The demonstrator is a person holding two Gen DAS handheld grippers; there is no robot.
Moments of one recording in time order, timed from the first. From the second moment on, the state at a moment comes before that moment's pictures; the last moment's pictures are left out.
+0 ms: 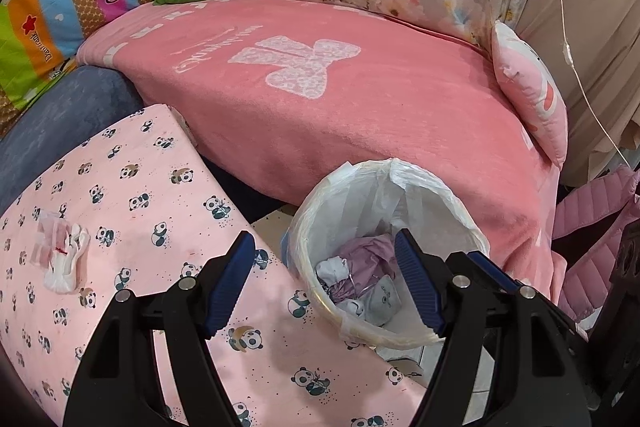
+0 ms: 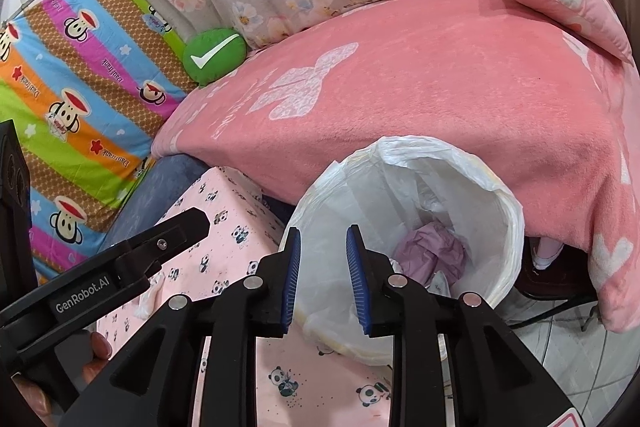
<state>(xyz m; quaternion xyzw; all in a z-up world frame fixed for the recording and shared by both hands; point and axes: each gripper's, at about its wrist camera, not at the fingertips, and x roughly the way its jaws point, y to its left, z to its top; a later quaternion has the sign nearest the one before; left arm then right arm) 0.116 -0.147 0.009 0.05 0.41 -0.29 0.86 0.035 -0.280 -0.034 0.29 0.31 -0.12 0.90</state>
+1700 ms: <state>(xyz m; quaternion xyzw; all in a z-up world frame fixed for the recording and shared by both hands) 0.198 0.157 -0.057 -0.10 0.46 -0.06 0.88 0.171 0.010 -0.060 0.12 0.43 0.07 0.89</state>
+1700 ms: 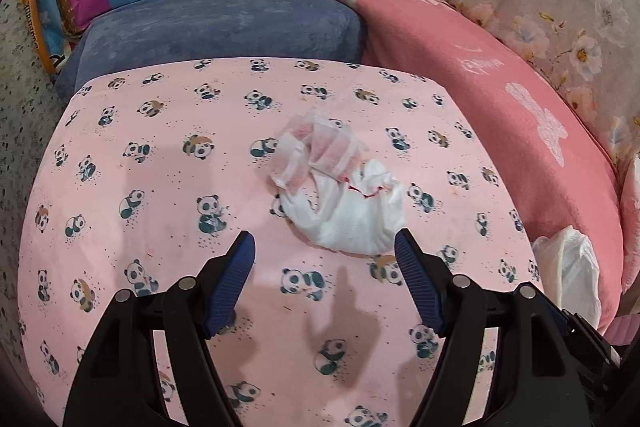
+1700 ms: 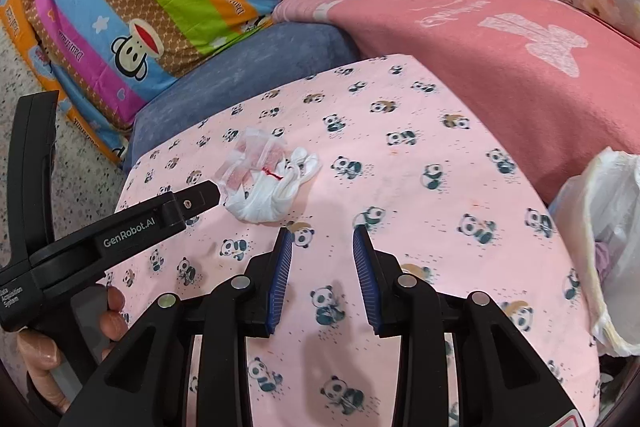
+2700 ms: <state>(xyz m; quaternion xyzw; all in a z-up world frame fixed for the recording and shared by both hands) 0.307 0.161 -0.114 -0.10 0.51 -0.10 0.85 0.281 0.069 -0.138 0.09 0.49 0.09 0.86</state>
